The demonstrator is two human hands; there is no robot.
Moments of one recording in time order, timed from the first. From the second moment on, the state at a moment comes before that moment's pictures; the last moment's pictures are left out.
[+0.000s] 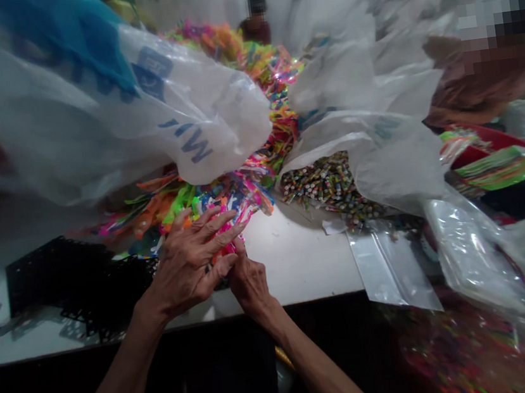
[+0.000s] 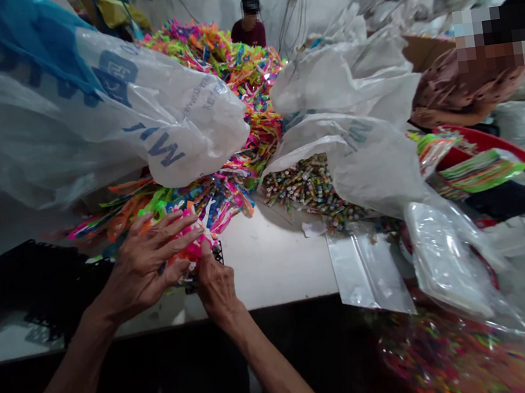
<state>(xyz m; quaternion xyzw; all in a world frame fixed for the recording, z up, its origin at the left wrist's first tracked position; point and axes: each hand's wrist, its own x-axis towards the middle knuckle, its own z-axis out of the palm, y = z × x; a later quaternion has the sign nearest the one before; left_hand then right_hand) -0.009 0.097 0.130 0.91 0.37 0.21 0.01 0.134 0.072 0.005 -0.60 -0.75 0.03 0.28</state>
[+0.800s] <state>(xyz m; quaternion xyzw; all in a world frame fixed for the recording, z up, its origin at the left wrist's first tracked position) -0.009 0.103 0.120 0.88 0.39 0.27 -0.02 0.251 0.167 0.017 -0.75 -0.64 0.11 0.12</state>
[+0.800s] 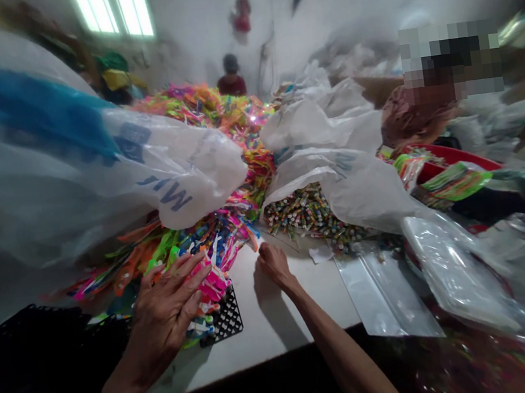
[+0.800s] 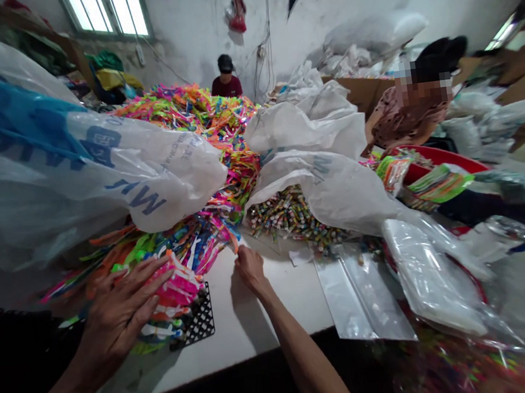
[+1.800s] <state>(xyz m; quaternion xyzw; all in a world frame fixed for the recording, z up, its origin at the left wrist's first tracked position) -0.005 0.105 0.116 0.88 0.39 0.29 -0.01 0.309 0.155 0.038 -0.72 -0.68 0.06 0.11</state>
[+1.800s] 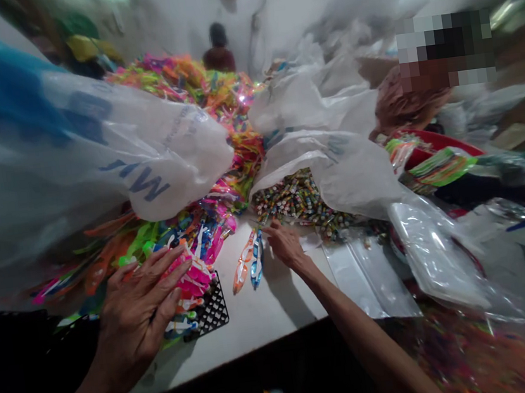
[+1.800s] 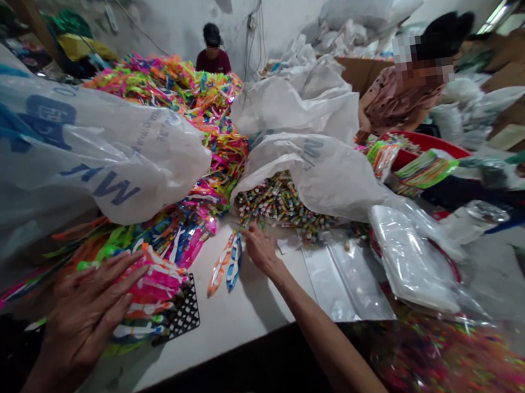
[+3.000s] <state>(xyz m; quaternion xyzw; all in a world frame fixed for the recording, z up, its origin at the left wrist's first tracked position) 0.001 0.099 0.126 0.86 0.42 0.29 0.03 0.175 0.070 -0.010 -0.51 -0.61 0.42 0.44</state>
